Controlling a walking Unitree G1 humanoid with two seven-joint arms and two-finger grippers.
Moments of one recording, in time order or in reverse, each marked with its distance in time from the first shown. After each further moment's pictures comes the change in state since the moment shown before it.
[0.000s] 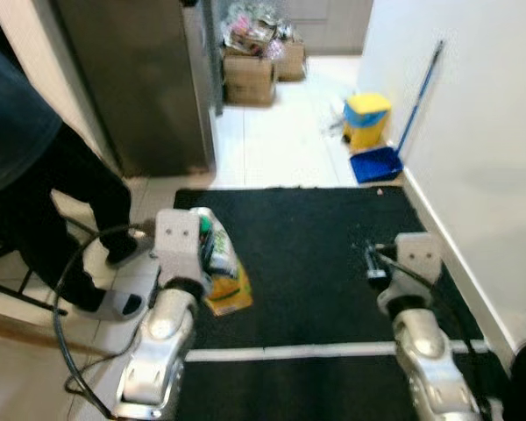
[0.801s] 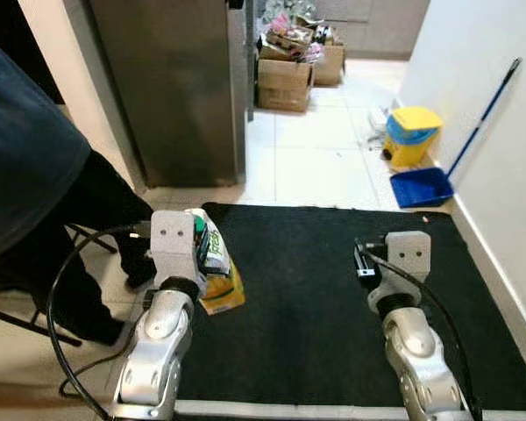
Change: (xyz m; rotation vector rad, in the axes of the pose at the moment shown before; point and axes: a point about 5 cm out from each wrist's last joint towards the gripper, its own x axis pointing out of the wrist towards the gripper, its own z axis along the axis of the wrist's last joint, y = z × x) left arm 0.000 0.005 -0.001 0.002 0.000 0.022; right arm 0.000 0.008 0.002 0.019 -0.007 0.019
